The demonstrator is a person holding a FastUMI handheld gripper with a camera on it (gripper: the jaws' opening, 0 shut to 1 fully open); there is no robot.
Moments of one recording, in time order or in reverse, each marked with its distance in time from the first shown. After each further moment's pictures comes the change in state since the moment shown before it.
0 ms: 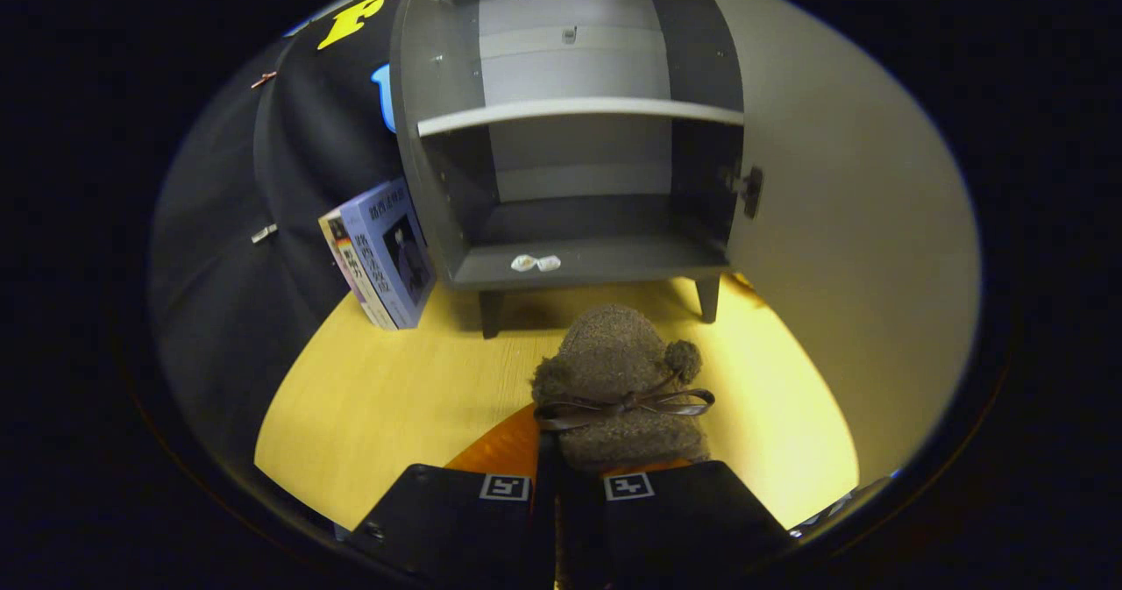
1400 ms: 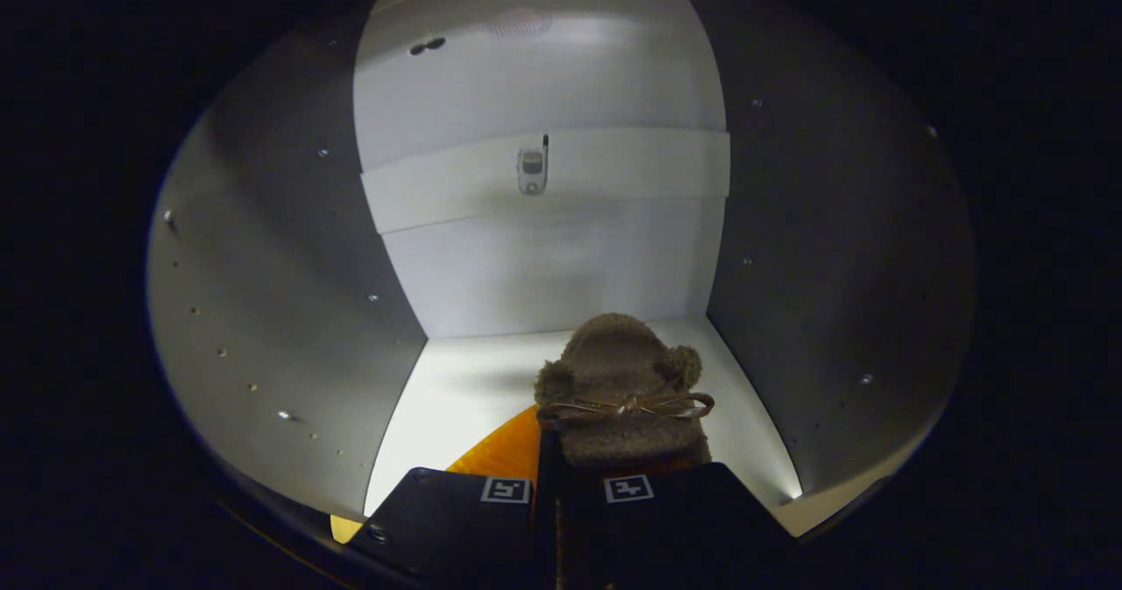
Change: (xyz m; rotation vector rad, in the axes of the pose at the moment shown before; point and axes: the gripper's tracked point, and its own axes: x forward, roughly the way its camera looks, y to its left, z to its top) arm 0.182 -0.010 0.354 0.039 -0.049 -0.010
